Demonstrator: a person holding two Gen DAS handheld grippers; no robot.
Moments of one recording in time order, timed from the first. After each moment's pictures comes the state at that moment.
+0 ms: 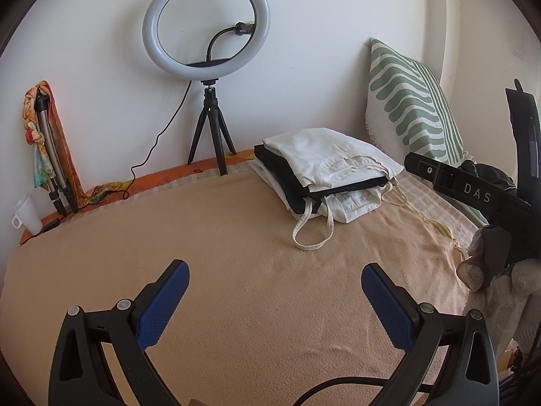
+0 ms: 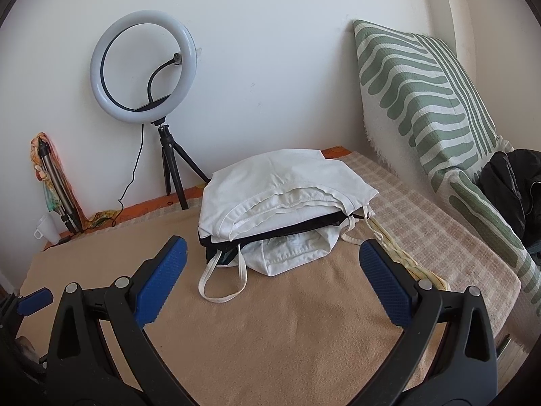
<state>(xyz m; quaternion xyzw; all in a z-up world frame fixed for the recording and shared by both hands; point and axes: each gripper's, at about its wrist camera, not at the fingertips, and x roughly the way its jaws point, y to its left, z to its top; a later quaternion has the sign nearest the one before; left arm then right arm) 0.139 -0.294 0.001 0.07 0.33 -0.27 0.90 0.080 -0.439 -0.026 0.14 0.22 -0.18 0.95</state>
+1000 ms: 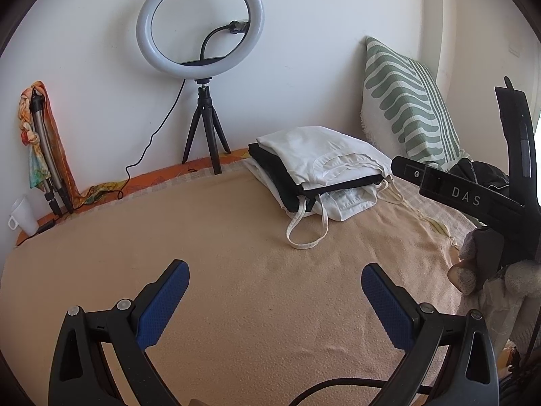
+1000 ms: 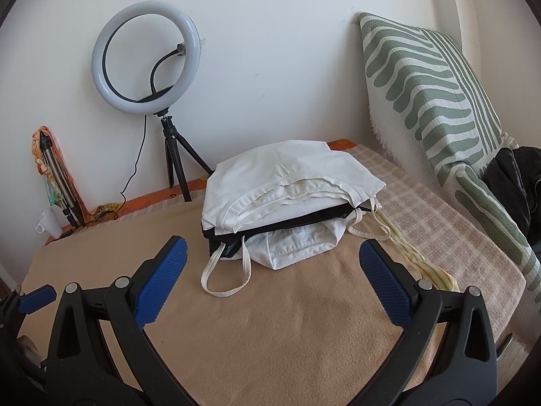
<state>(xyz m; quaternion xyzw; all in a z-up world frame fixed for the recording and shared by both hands) 0.137 -0.301 -0.002 0.07 0.33 -0.28 0.90 0.087 -0.439 -0.032 0.14 0.23 -0.17 0.95</state>
